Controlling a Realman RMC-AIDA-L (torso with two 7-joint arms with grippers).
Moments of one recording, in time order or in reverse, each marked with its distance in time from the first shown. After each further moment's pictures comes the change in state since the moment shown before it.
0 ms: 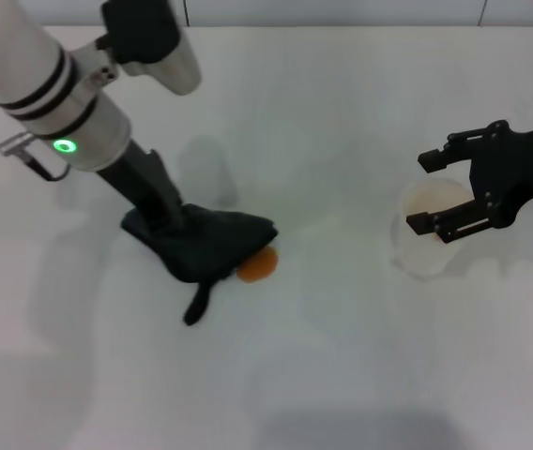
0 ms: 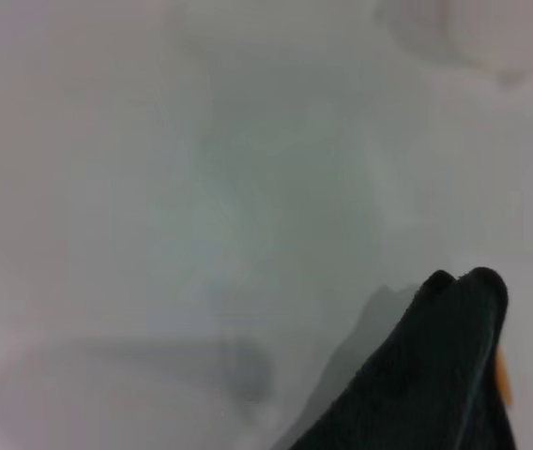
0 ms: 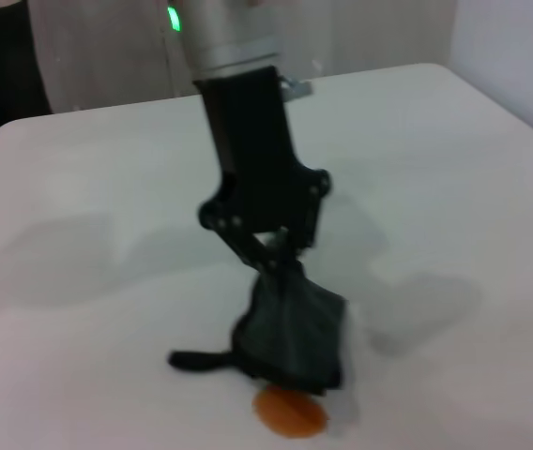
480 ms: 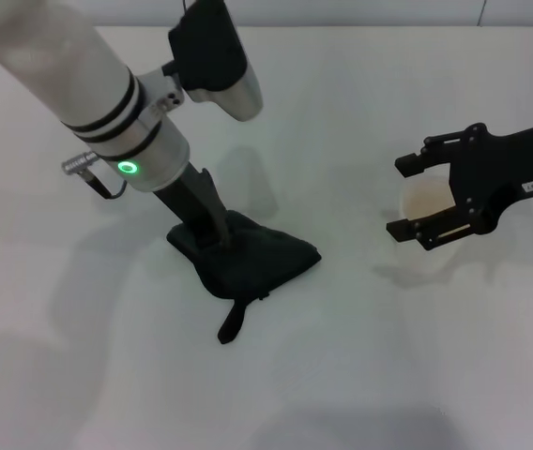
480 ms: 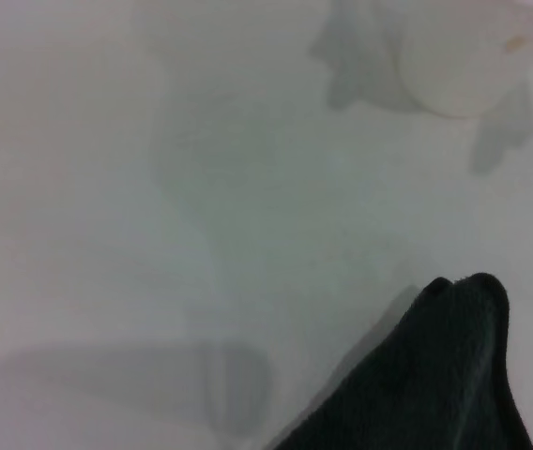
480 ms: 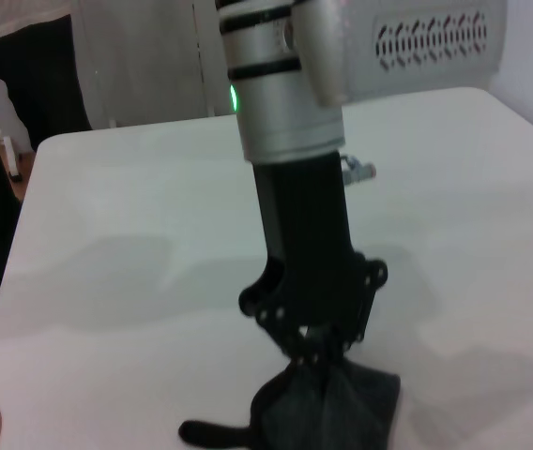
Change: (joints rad) left arm -0.043 -0.002 0.225 -0.114 -0.182 -0.124 -0.060; right arm -0.001 0.002 -0.051 -0.009 0.052 0.003 -0.007
